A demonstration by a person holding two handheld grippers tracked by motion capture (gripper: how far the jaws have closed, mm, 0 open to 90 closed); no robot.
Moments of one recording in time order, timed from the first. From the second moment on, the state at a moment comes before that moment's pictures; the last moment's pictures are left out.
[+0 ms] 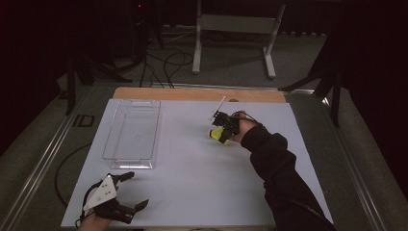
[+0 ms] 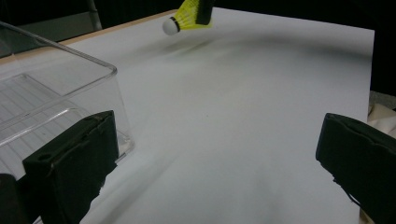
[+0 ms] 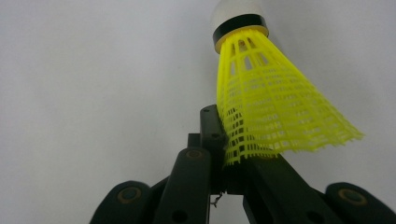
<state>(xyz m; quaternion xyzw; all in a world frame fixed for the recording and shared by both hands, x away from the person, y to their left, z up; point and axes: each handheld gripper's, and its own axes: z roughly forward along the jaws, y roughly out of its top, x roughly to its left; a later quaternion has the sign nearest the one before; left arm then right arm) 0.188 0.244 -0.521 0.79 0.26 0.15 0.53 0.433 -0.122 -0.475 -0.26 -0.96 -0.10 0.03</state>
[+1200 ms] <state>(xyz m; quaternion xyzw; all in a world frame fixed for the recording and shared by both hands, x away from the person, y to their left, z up) 0.192 0.237 -0.514 0.82 0.27 0.14 0.49 0.362 -0.175 -0.459 -0.19 -0.97 -0.14 0.04</state>
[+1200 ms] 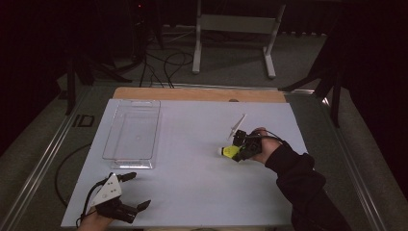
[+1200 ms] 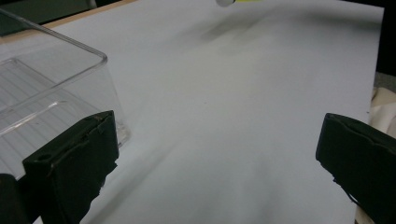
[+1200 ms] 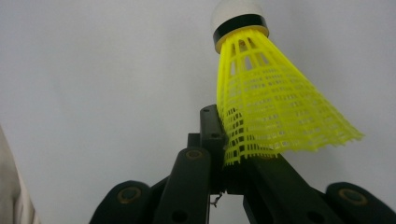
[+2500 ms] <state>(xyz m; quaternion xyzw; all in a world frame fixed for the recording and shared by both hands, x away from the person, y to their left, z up) 0.230 0.202 -0.452 0.88 0.20 0.06 0.42 0.329 -0.173 -0.444 -0.14 -0.98 -0.16 0.06</state>
